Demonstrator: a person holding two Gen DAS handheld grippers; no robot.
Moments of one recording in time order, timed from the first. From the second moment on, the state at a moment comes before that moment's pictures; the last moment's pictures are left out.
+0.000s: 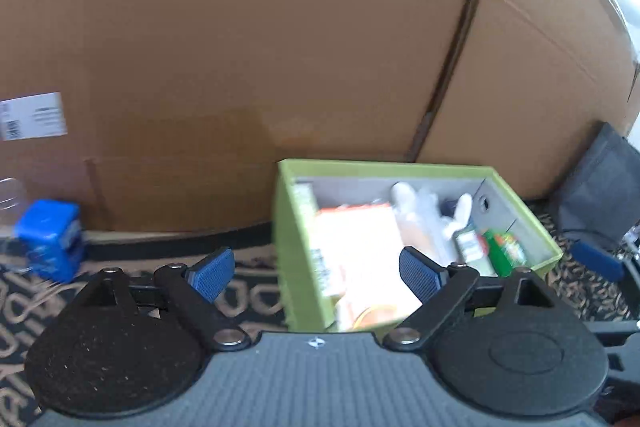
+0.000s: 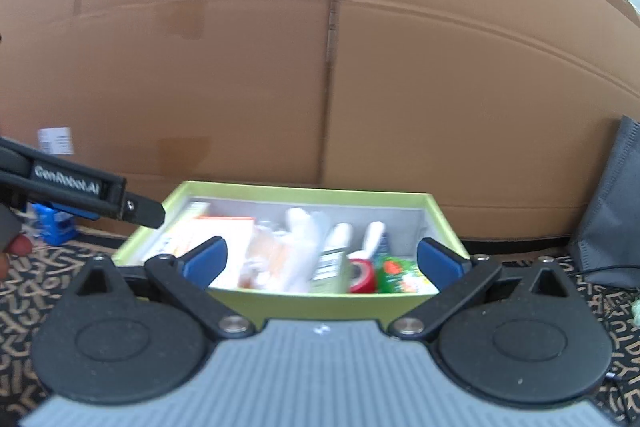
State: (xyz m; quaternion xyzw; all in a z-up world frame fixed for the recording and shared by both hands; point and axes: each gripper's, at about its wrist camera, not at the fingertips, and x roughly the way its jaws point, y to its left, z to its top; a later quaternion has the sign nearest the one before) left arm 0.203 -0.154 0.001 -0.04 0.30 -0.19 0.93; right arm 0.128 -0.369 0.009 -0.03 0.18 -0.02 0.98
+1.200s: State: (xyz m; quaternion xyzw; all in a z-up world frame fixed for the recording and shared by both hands) left arm 0.219 0.157 -0.060 -0.10 0.35 0.02 0.93; right arm 0.197 -0.100 -0.047 -0.05 0.27 0.24 0.93
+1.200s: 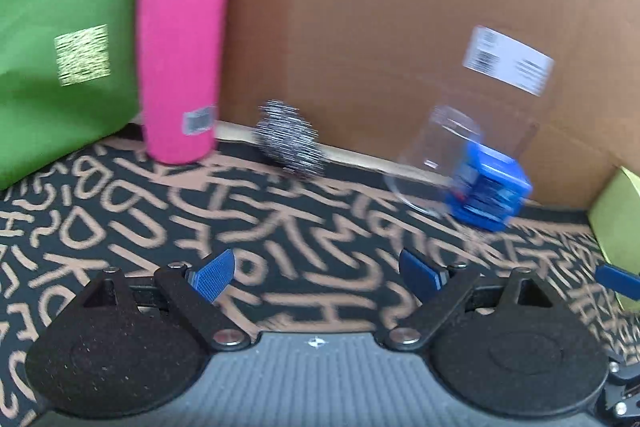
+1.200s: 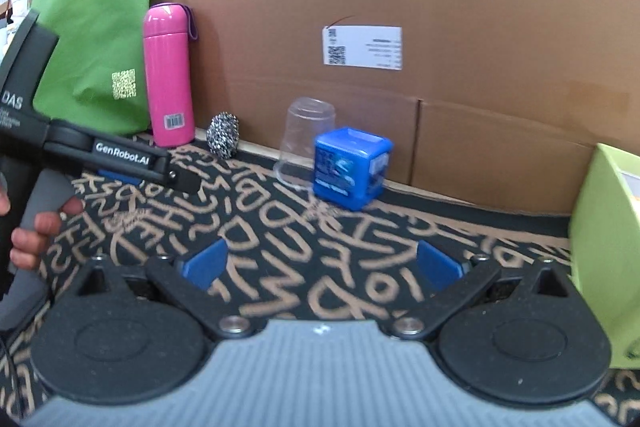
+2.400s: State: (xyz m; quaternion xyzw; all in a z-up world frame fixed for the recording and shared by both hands) left arm 0.185 0.085 -0.056 -0.04 0.41 -0.17 0.90; right arm 0.176 -0.135 -0.056 -0.03 0.30 0.21 0.93
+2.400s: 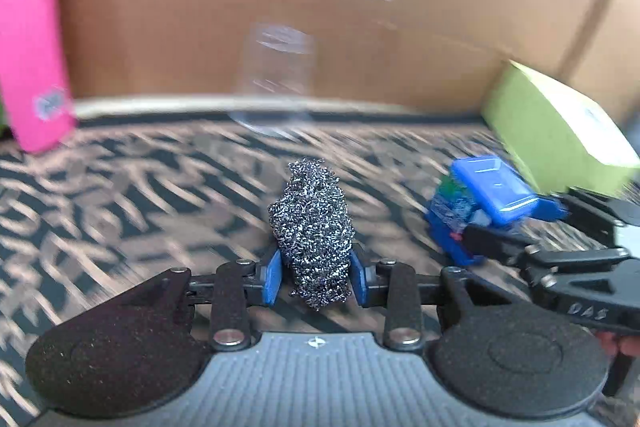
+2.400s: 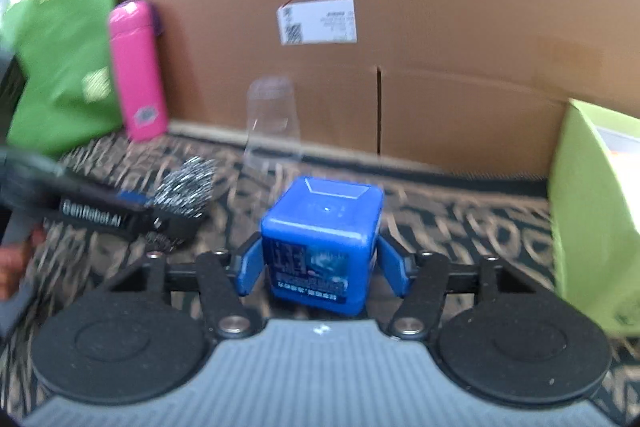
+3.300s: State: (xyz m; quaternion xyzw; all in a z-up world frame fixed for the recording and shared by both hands) left arm 0.130 -0.012 -0.072 0.06 0.41 -0.21 0.89; right arm 0.058 -0.206 -0.057 -0.03 0.28 0.17 0.94
